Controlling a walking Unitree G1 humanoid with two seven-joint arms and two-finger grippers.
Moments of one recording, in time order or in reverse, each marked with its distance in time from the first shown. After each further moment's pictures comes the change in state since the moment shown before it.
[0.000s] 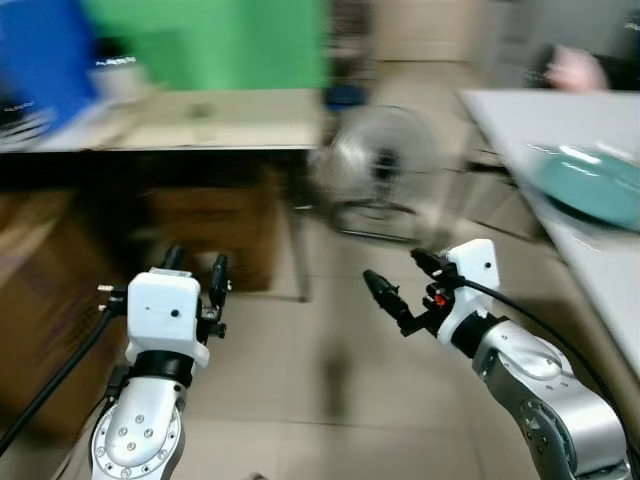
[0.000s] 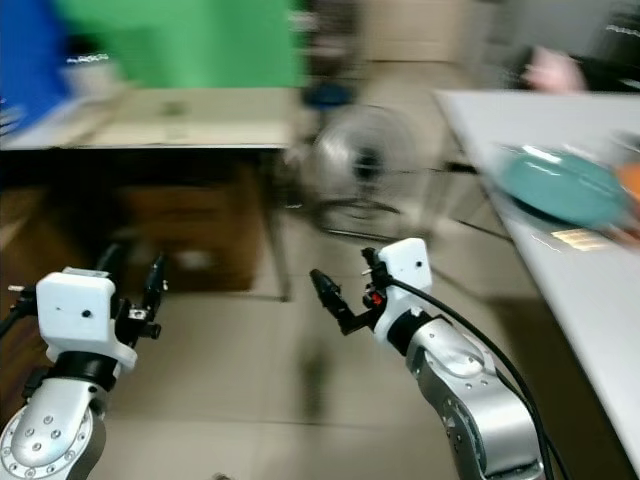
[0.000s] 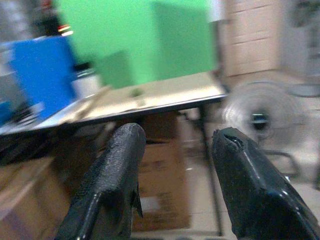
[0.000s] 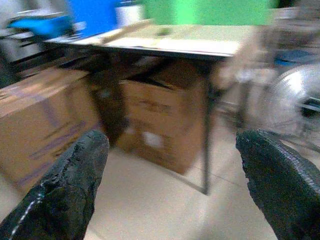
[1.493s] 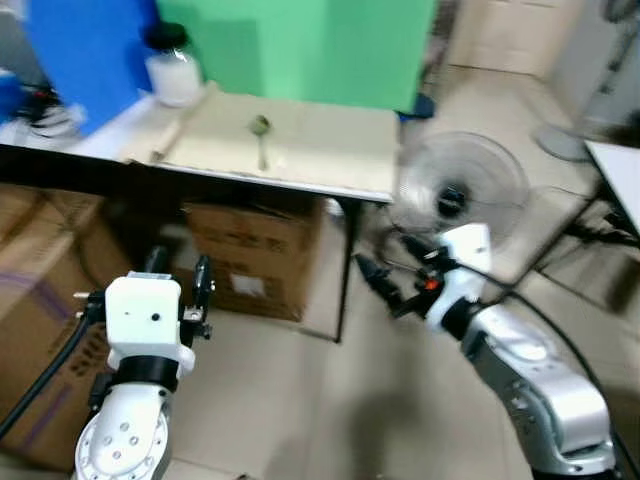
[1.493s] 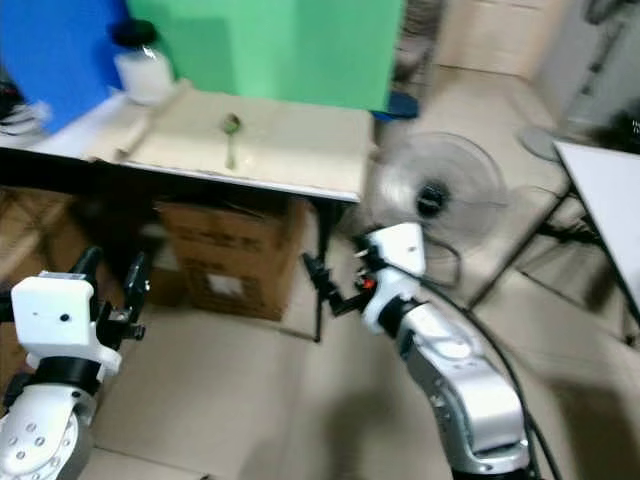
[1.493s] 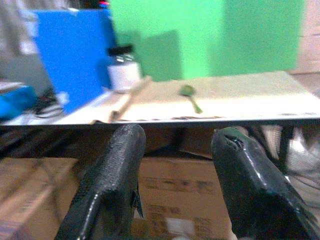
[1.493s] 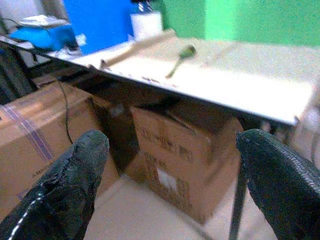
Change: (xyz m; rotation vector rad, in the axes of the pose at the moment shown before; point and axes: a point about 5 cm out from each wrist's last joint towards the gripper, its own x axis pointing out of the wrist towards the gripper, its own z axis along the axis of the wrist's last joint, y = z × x) left arm -0.006 0.012 0.000 0.006 0.004 0.058; right arm 0.014 -0.001 0.010 0.050 -0.057 0.003
